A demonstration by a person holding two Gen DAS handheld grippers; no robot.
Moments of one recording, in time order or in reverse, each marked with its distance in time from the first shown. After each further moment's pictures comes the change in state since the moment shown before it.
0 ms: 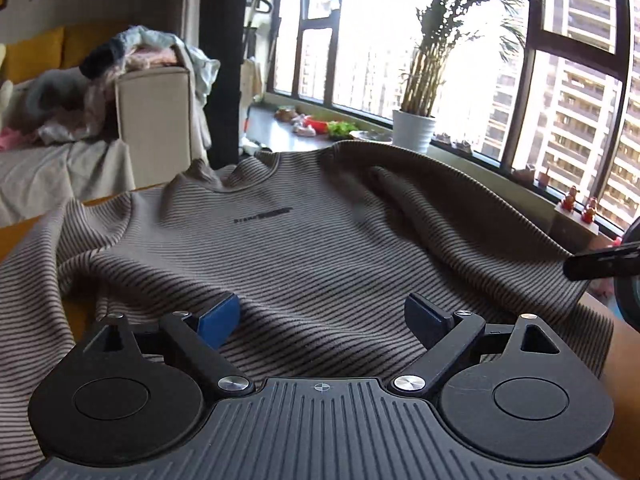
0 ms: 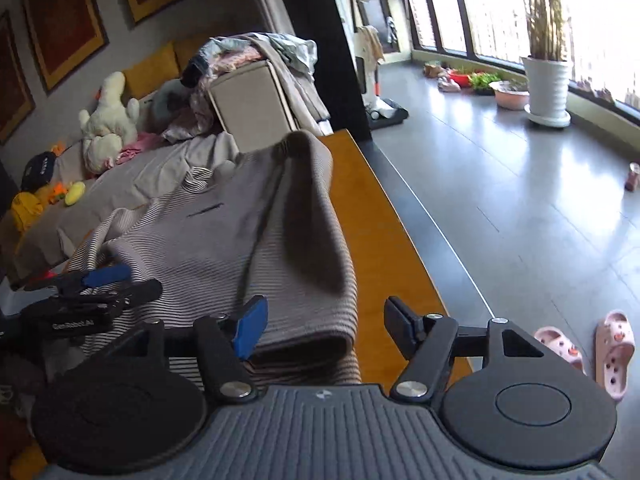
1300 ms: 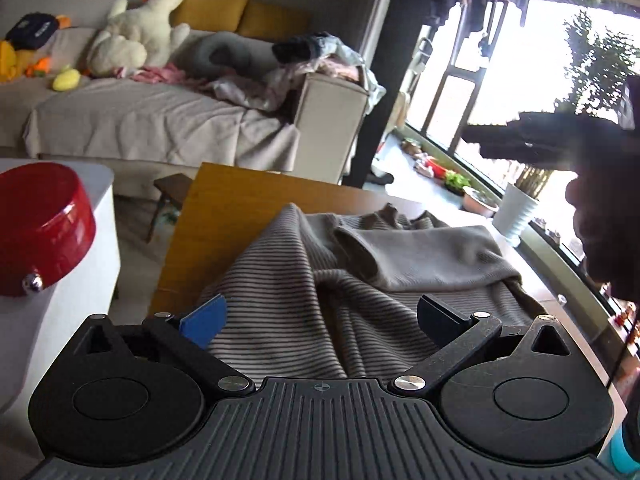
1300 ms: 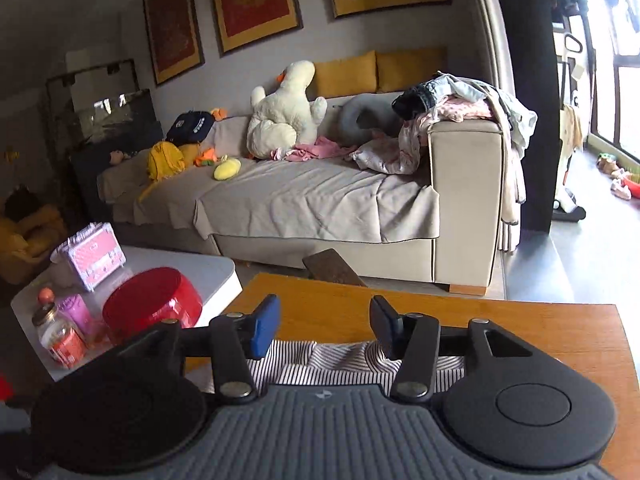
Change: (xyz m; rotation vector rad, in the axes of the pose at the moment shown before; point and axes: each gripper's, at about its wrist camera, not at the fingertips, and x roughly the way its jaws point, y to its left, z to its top) left arm -0.183 0.138 -0.028 -0.427 -0.036 0.261; right arm 0.085 0.260 0.096 -0.471 -0.024 0.344
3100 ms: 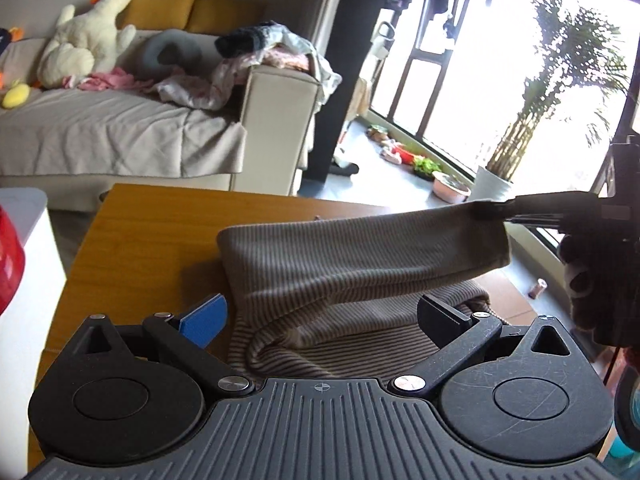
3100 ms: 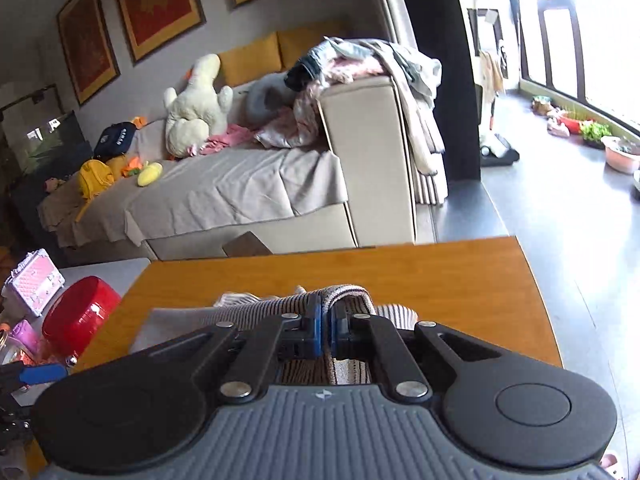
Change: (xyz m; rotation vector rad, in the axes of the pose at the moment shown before) left arm 0.074 -0.085 0.023 0.127 0.048 -0.107; right arm -0.004 -0.164 -0.045 0.250 0.066 -0.148
